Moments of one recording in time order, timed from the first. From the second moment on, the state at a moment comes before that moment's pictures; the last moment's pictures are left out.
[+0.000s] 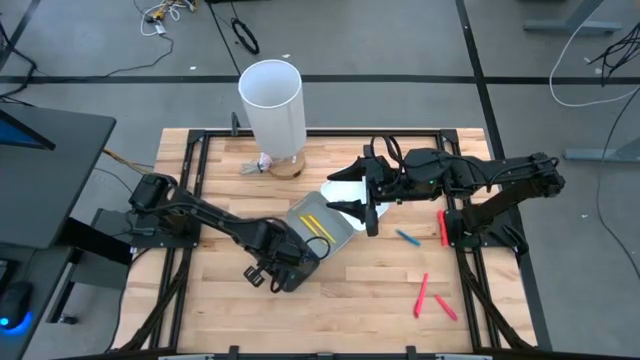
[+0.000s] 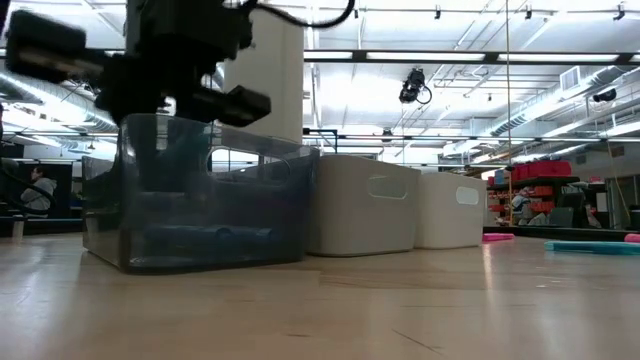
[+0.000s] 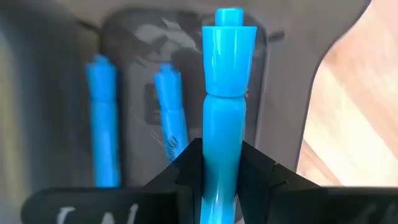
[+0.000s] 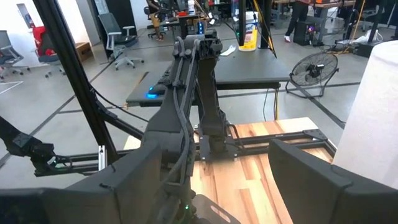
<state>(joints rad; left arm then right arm) -0.32 1.77 1.23 -0.83 0.03 0.43 0.18 1.39 1.54 -0.31 0.18 0.13</state>
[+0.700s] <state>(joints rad) -0.32 1.77 1.09 -0.71 0.05 0.43 0.18 1.39 1.54 -0.31 0.20 0.12</state>
